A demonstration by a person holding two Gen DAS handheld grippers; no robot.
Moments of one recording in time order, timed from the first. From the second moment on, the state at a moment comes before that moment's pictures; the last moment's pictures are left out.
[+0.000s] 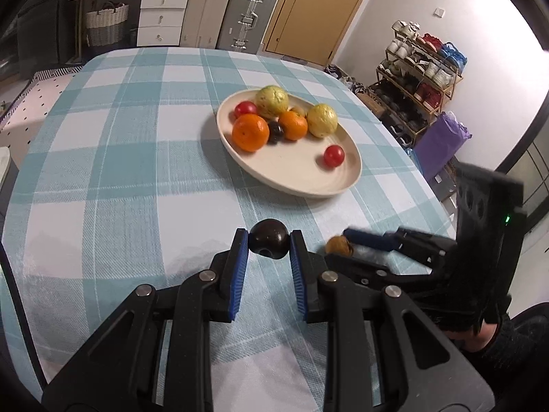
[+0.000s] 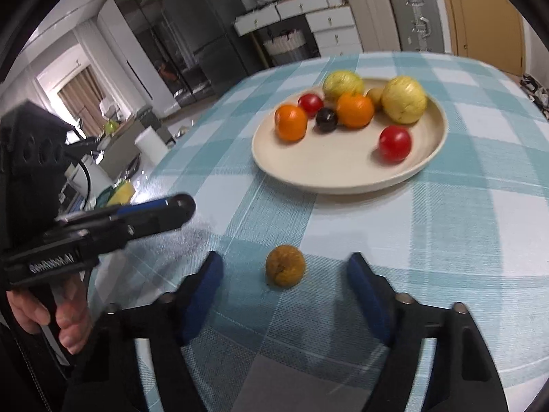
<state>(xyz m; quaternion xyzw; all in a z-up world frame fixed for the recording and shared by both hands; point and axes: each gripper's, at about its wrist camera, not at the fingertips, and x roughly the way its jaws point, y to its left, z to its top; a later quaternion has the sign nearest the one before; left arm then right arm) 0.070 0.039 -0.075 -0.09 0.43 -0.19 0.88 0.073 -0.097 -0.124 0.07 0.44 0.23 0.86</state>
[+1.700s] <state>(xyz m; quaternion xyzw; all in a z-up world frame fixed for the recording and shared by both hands) 0.227 -0.061 -0.090 -0.08 0.46 -0.22 0.85 0.191 -0.160 -0.091 0.10 0.38 0.22 0.89</state>
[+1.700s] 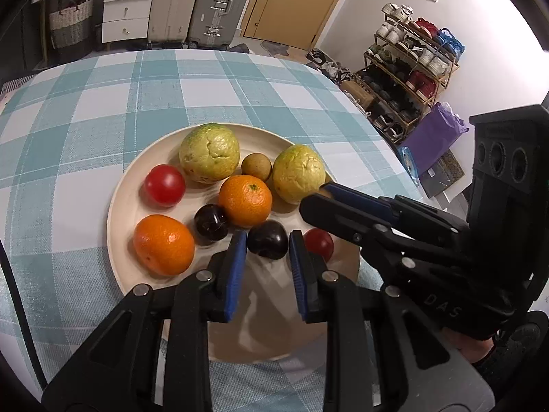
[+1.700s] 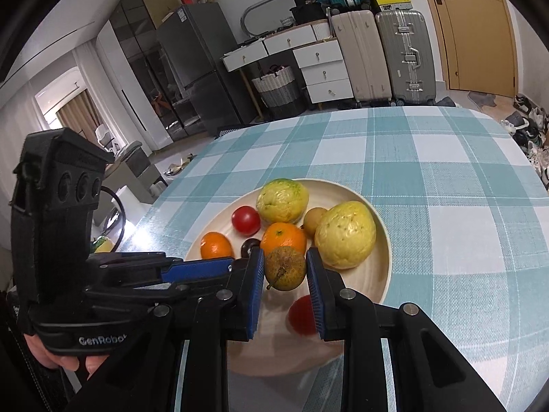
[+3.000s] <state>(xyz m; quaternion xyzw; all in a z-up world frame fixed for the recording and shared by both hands) 0.116 -0.014 0.027 -0.03 0.24 -0.05 0.97 0.096 -0.182 -0.004 0.09 0.21 0.19 0.95</state>
